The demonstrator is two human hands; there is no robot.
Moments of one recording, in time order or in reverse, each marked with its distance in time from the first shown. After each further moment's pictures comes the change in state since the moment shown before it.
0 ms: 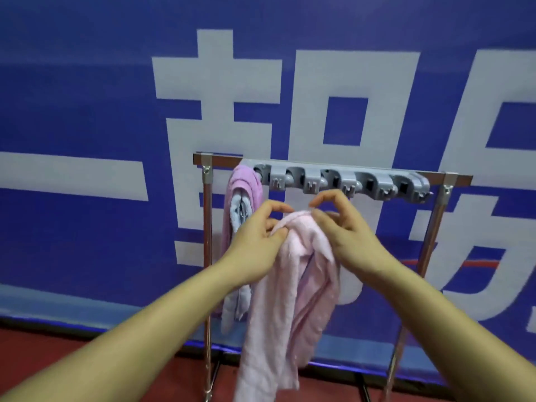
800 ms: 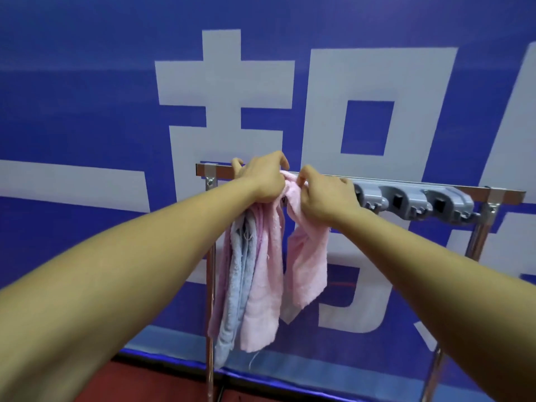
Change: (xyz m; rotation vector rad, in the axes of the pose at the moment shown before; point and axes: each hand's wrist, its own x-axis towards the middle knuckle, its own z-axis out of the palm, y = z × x) left_hand 0.176 0.019 -0.040 0.953 0.150 -0.041; right_hand 0.160 0.019 0.010 -1.191 0.077 -0.029
